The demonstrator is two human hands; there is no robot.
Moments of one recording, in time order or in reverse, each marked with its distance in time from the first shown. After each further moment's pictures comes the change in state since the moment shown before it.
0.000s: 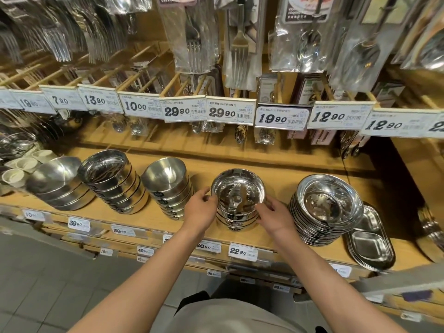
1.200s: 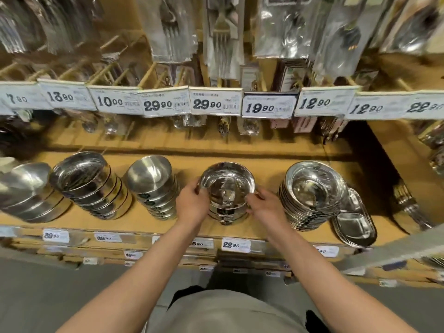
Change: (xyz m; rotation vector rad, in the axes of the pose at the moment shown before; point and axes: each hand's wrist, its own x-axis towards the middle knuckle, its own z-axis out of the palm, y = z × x) left_hand -0.003 0.013 0.005 0.064 0.028 0.073; right_hand -0.015 -0.002 0.002 0.131 0.003 0.014
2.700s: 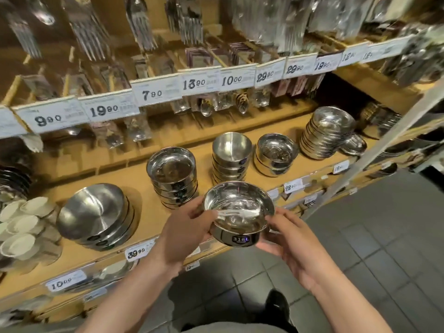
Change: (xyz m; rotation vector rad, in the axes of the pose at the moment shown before) left_hand 0.031 -0.078 -0.357 -0.050 -0.914 0.075; right_hand -0.220 -0.010 0.317 0.563 0.362 0.146
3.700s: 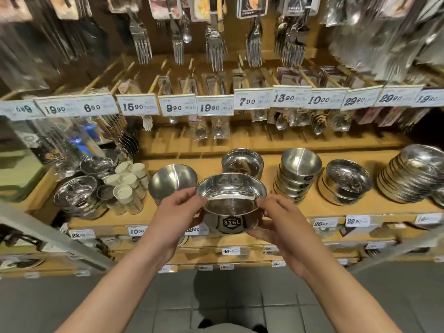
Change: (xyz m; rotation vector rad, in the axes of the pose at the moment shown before) left_hand -0.090 0.012 -0.069 -0.163 0.487 0.040; right_hand -0.016 -0.016 0.100 -0.173 -0.361 -0.046
